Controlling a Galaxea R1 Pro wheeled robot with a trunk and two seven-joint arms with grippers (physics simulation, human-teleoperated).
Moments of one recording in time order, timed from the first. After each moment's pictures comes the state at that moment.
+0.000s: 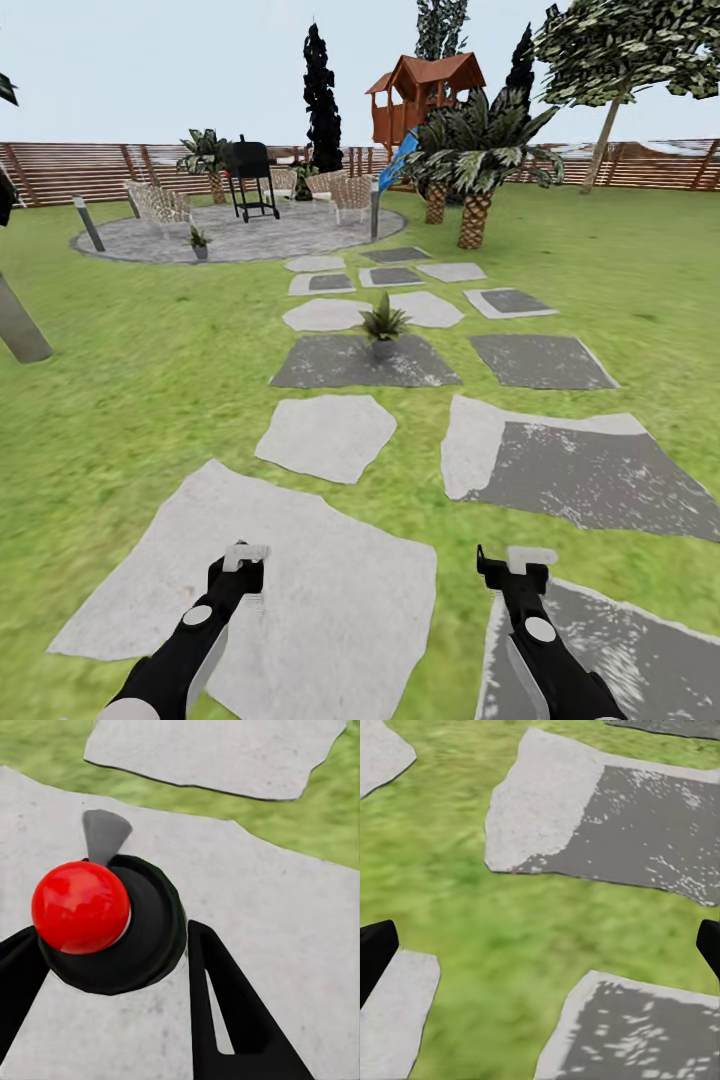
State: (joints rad) left arm -0.49 0.00 0.00 -0.58 -0.02 -0.10 0.00; right arm -0.44 -0.02 -0.05 -0.63 0.07 -0.22 -0.19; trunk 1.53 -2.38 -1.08
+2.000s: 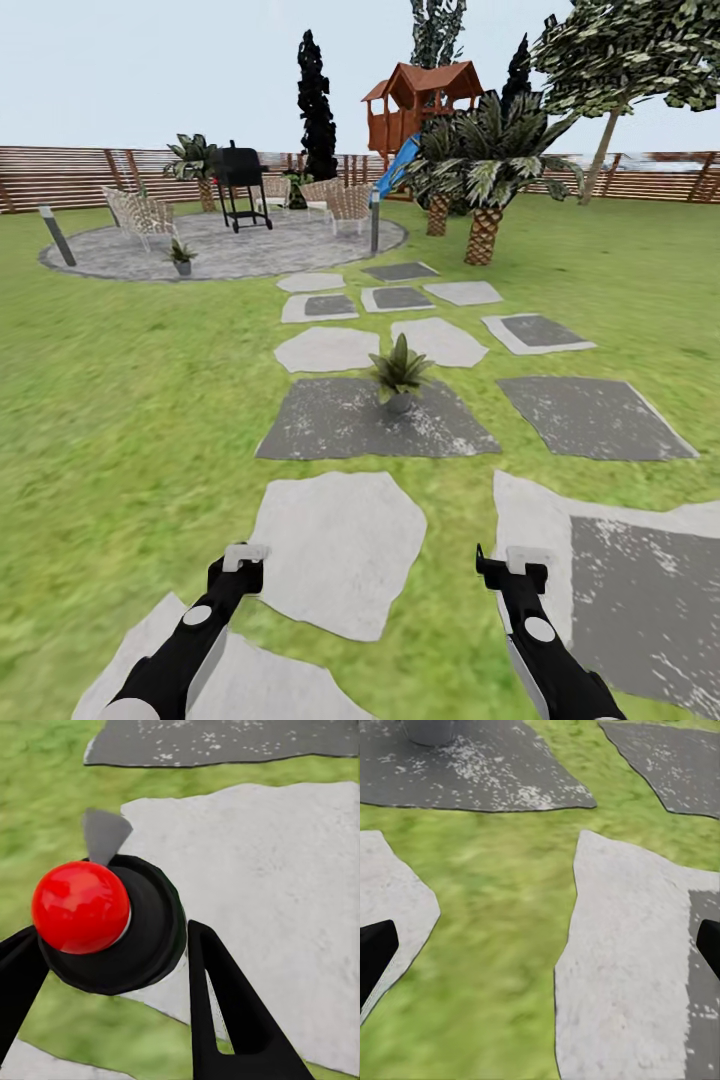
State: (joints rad) left arm -0.49 0.00 0.00 -0.58 -0.02 -0.10 0.00; right arm -0.44 -0.02 -0.05 -0.63 0.07 -0.22 -0.19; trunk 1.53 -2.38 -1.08
